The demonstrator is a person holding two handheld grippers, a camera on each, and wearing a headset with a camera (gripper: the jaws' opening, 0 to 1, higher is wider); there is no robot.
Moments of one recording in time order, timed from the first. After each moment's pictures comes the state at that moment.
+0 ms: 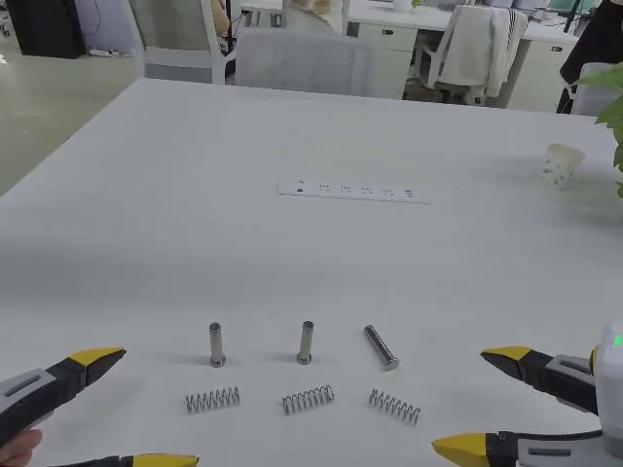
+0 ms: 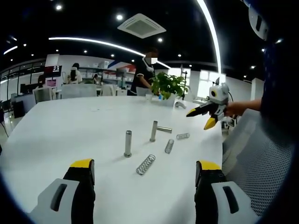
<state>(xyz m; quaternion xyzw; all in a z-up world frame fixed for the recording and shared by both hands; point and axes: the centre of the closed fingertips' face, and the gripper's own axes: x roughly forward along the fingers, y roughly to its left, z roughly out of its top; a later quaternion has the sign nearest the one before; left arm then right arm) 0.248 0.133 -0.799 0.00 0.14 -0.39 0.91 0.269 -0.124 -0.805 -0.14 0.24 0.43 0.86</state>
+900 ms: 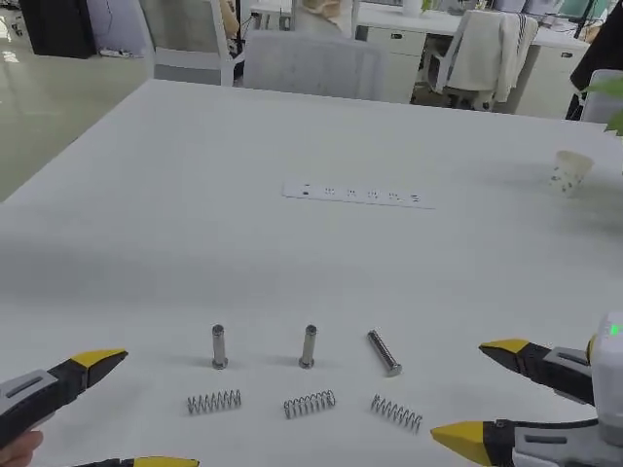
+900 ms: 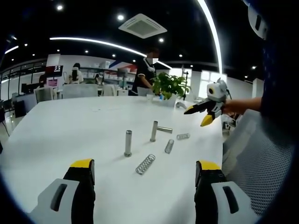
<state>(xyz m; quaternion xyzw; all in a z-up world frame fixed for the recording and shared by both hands) 0.247 0.134 -0.799 -0.01 0.14 -0.38 0.91 0.287 -0.118 -0.795 -0.15 0.23 0.44 0.85</state>
